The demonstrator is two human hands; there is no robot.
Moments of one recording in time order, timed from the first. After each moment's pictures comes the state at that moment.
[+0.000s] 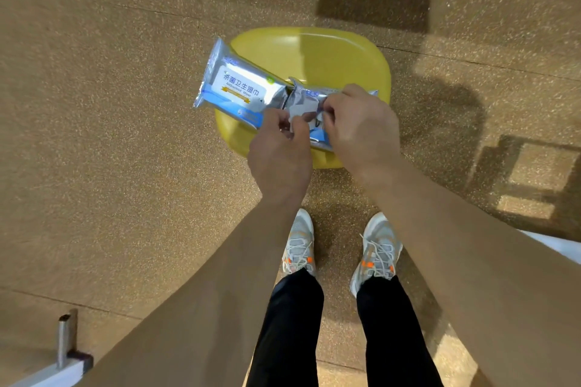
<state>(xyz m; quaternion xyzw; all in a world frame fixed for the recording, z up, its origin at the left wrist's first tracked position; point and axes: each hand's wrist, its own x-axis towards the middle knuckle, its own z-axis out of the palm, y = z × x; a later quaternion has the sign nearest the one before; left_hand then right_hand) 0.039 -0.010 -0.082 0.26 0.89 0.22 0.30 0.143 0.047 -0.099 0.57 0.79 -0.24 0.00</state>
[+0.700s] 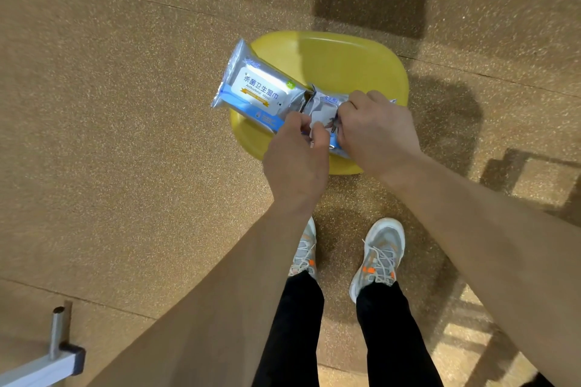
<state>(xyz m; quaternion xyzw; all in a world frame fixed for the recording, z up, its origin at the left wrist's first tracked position) 0.033 -0.008 -0.074 0.31 0.88 0.19 0.32 0.140 0.057 -0.103 0.44 0.88 -0.11 0.13</state>
